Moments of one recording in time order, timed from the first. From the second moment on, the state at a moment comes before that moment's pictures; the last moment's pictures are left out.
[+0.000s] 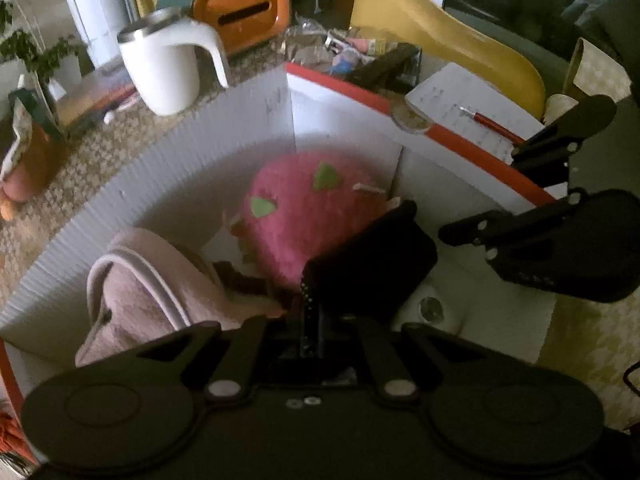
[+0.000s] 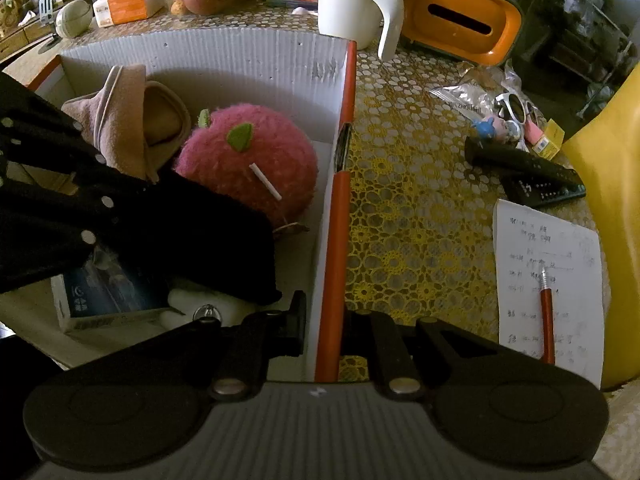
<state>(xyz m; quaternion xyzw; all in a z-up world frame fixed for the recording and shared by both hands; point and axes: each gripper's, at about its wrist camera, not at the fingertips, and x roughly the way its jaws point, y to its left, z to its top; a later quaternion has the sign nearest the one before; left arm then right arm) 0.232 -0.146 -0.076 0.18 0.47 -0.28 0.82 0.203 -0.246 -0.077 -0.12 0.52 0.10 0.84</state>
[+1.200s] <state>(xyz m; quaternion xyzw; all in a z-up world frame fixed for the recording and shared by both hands) 0.192 -0.067 0.003 0.08 0.36 -0.22 0.90 0.203 -0.243 -0.078 -0.12 0.53 0.08 0.84</state>
